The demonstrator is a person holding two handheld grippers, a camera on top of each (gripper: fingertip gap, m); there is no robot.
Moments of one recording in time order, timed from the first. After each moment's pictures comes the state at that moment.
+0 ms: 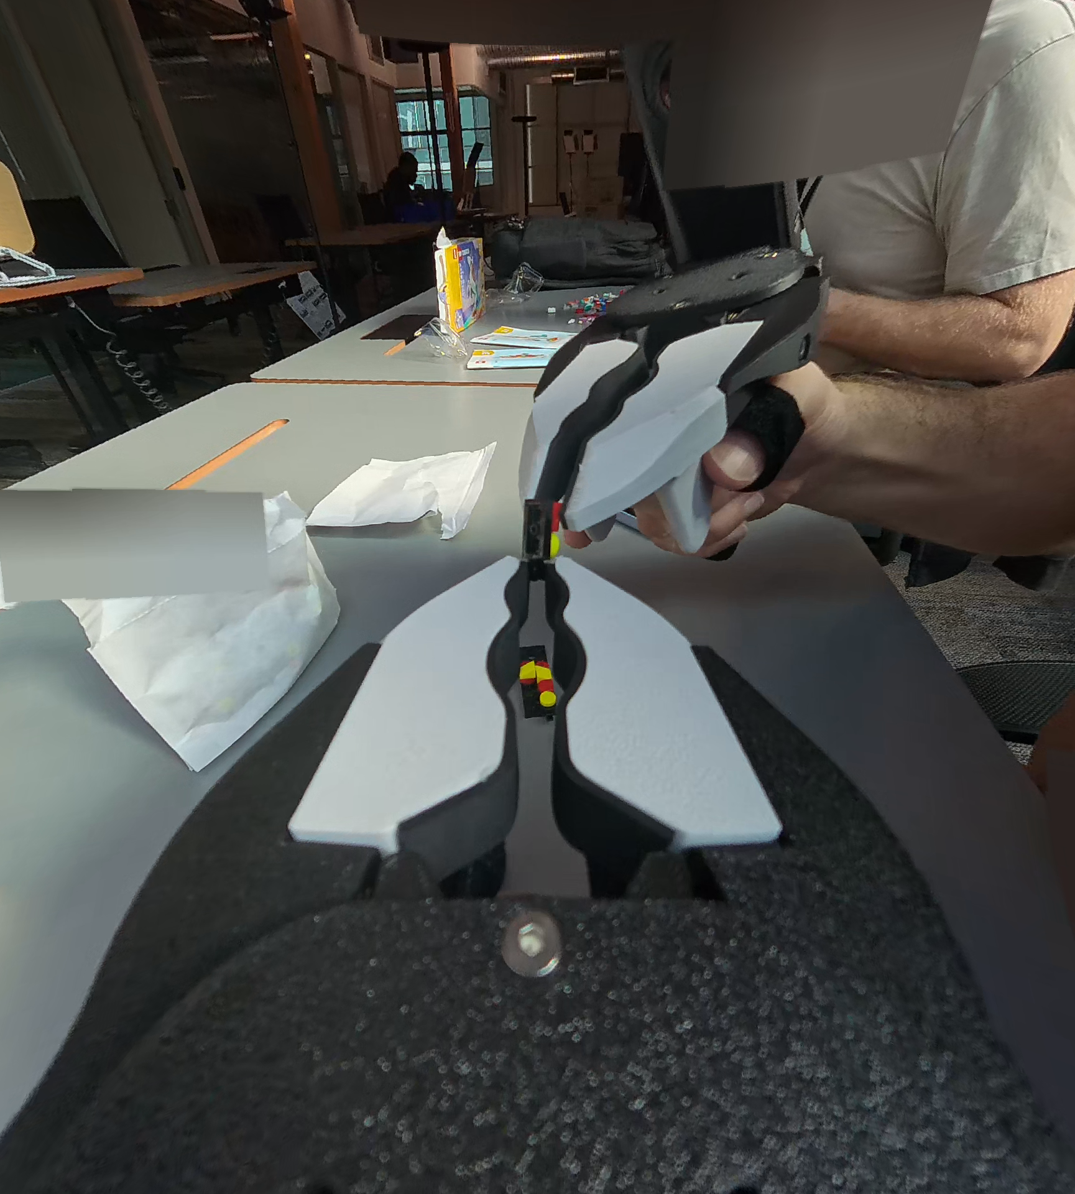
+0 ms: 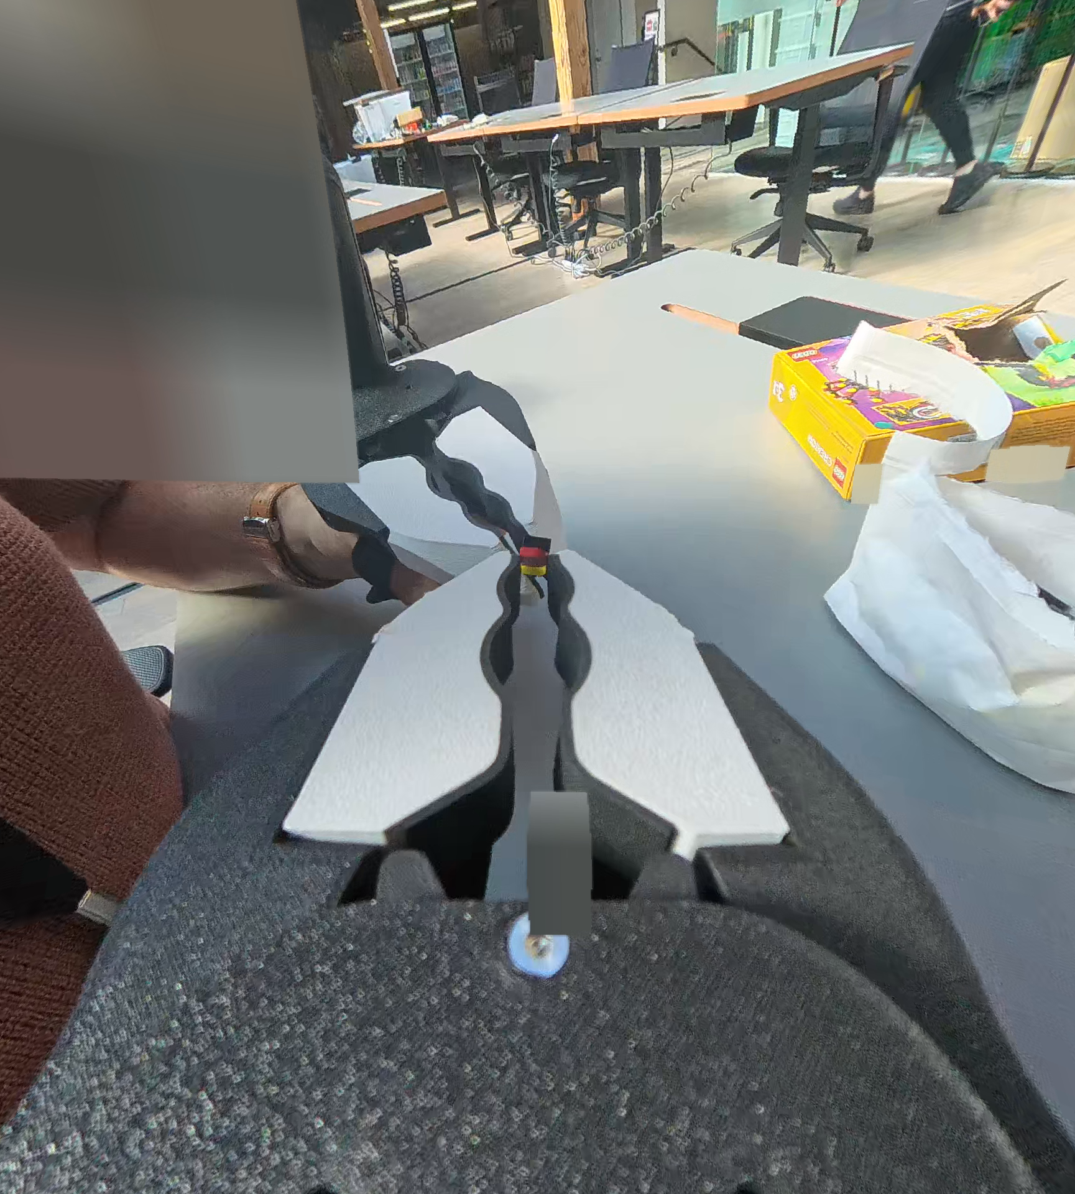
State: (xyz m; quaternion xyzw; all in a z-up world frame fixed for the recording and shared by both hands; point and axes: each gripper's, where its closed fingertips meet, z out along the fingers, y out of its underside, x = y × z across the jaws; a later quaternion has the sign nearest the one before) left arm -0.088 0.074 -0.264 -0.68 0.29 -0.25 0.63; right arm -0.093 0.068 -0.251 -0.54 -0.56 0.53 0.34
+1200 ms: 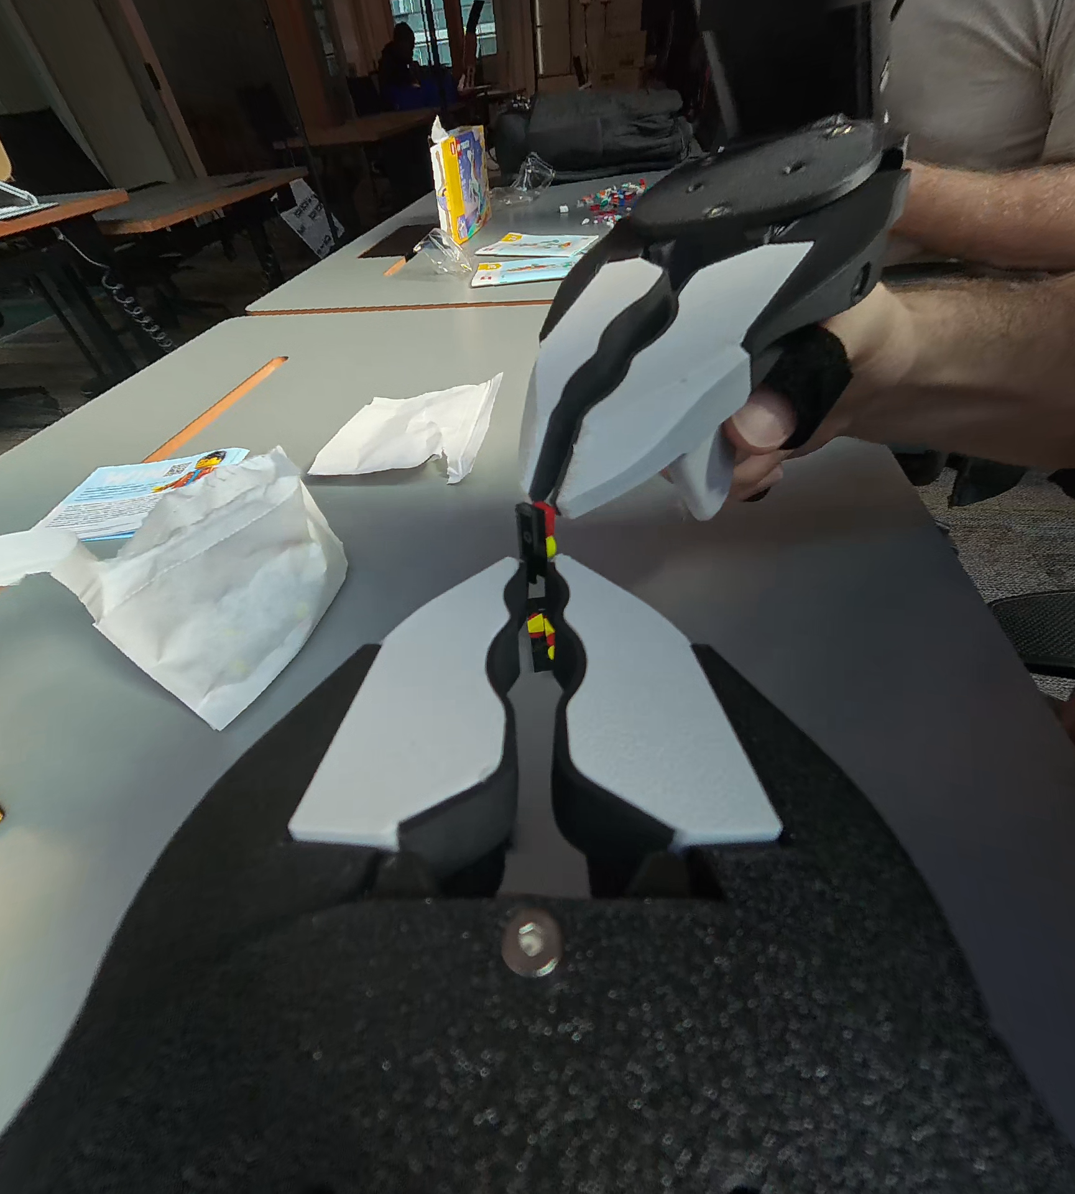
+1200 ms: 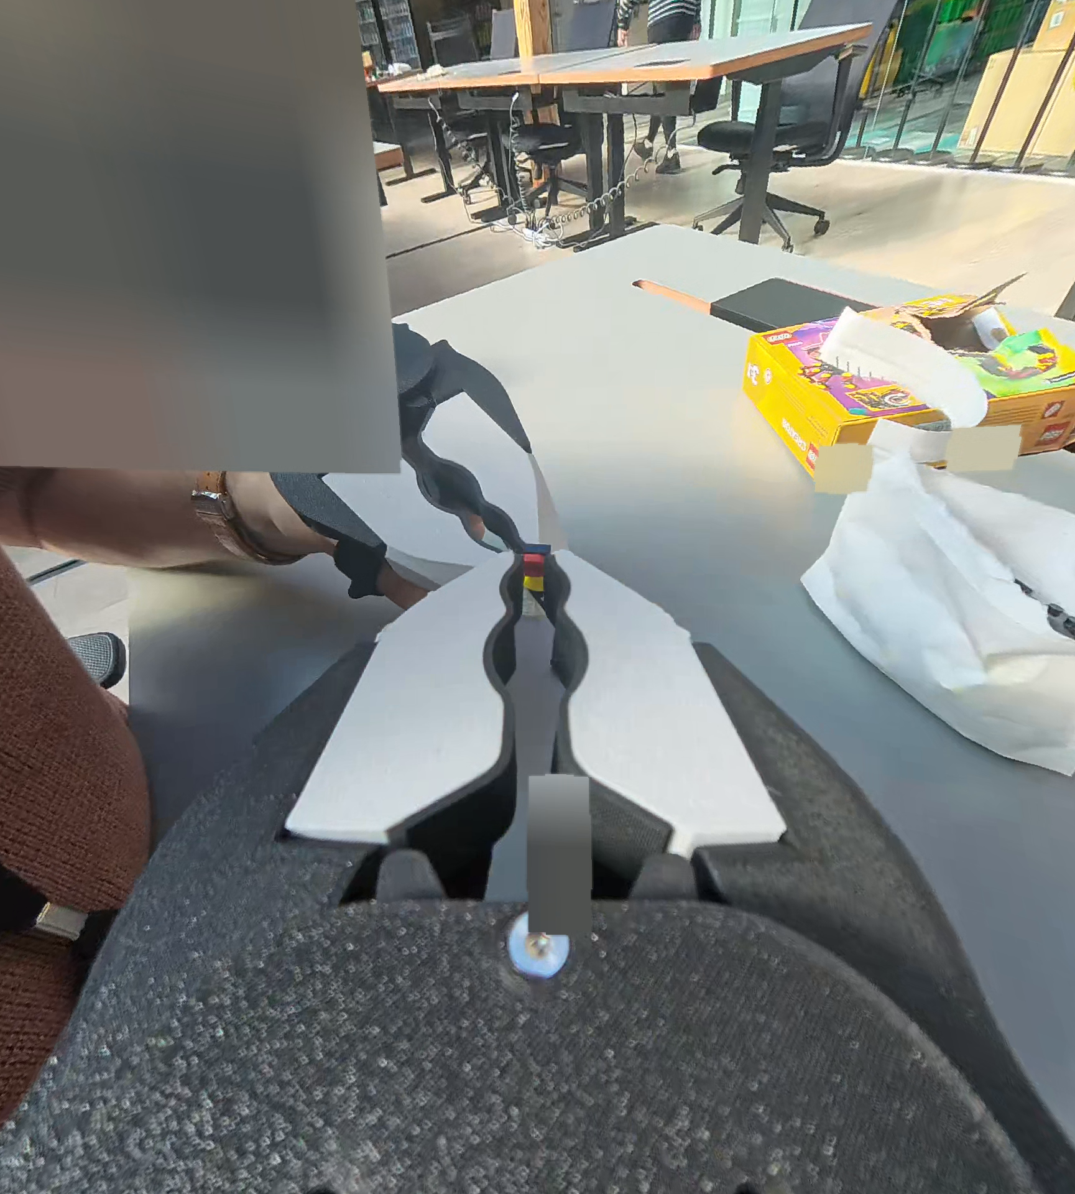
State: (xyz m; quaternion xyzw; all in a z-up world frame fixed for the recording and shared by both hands) left arm -0.086 0.074 -0.278 -0.72 0.32 -0.21 0.59; right arm -0.093 0.066 -0.256 -0.56 -0.57 0.49 0.36
